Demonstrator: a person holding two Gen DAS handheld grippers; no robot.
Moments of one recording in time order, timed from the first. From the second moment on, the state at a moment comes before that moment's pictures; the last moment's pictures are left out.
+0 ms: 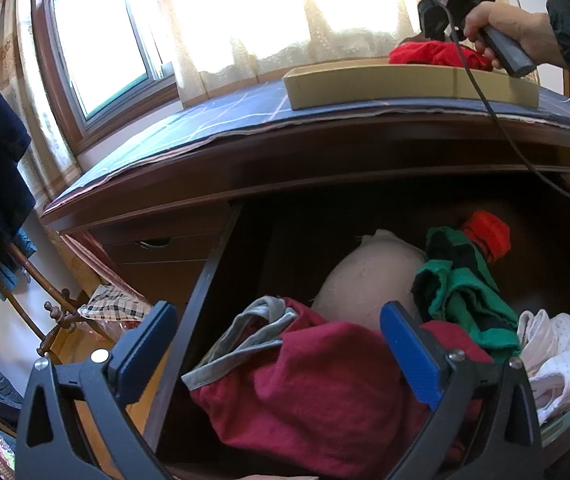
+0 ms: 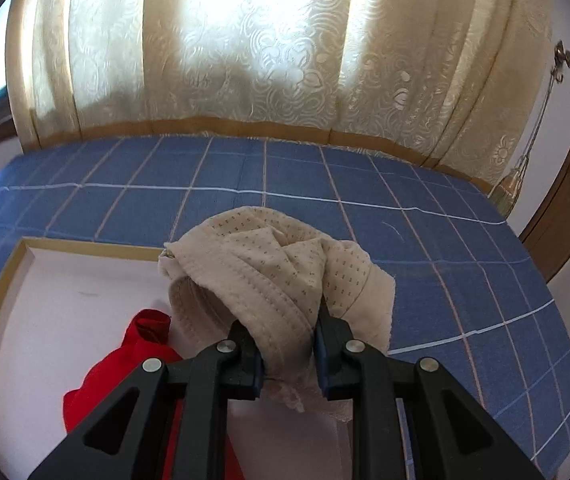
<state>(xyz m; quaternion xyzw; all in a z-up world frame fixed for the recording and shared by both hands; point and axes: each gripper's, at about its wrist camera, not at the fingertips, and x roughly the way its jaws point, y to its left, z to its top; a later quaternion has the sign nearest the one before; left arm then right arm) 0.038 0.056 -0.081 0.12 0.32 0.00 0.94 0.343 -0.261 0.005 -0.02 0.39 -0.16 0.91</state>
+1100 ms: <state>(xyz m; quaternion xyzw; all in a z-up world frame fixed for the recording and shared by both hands) 0.026 0.056 -0.080 0.12 0.30 0.01 0.95 0.074 -0.285 0.012 0.17 0.15 -0.03 0.97</state>
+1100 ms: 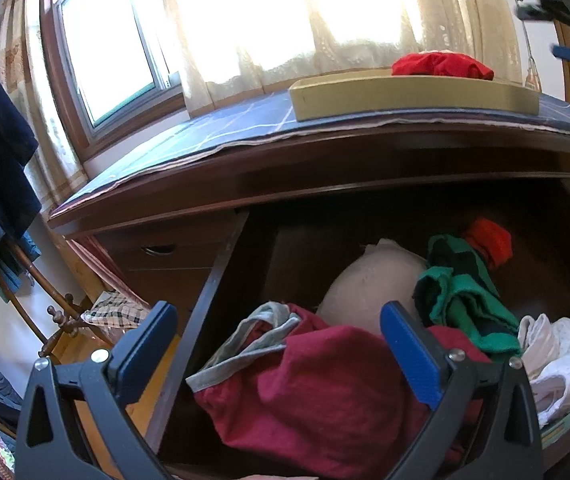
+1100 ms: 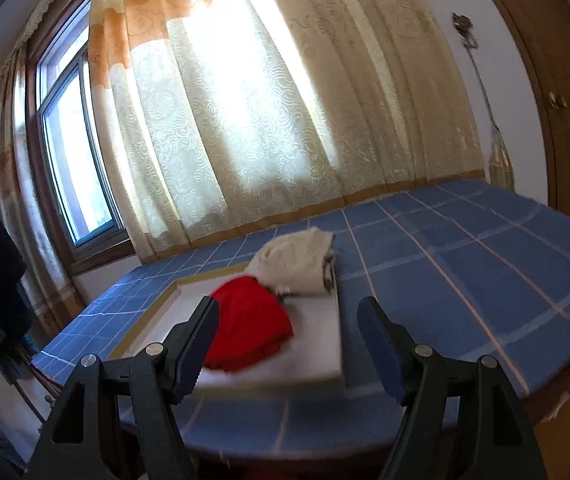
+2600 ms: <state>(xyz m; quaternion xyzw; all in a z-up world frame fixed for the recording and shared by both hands) 0.019 0.055 -0.077 0.13 0.29 0.02 0.95 -0.042 -0.239 -0.104 0.10 0.41 0.08 0.90</state>
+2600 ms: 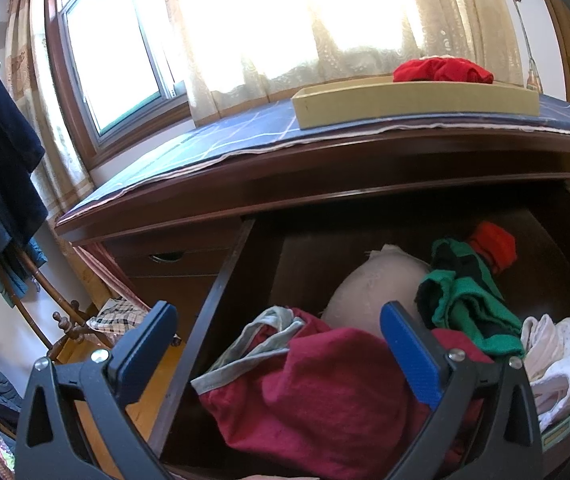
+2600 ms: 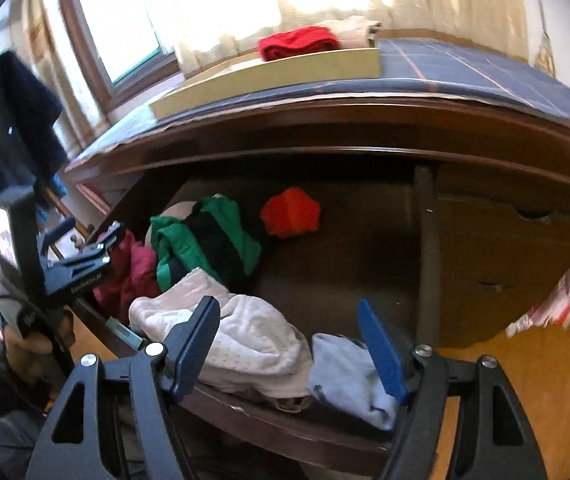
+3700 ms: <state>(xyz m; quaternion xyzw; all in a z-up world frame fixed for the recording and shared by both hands) 0.019 0.057 -0.077 0.12 0.29 0.02 0.95 0.030 -0.215 -0.163 -0.15 0.70 0.15 0.68</state>
